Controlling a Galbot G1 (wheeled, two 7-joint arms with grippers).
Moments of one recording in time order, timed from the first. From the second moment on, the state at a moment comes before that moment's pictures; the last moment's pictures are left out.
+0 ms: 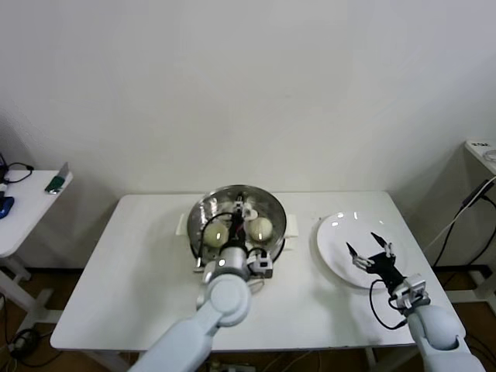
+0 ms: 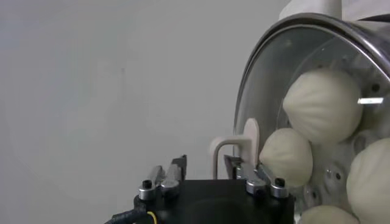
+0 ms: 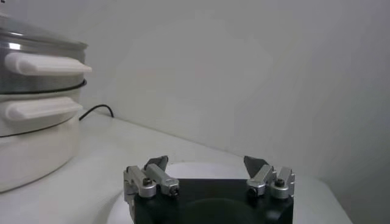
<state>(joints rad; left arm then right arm) 0.83 -1.29 0.21 -1.78 1.36 0.74 0.32 -1.18 1.10 0.59 1.45 0.23 0.07 -0.35</state>
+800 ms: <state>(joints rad) 1.05 -1.13 0.06 -2.09 1.19 0.74 0.23 -1.18 1.11 0.60 1.50 0.21 -0.01 -0.32</state>
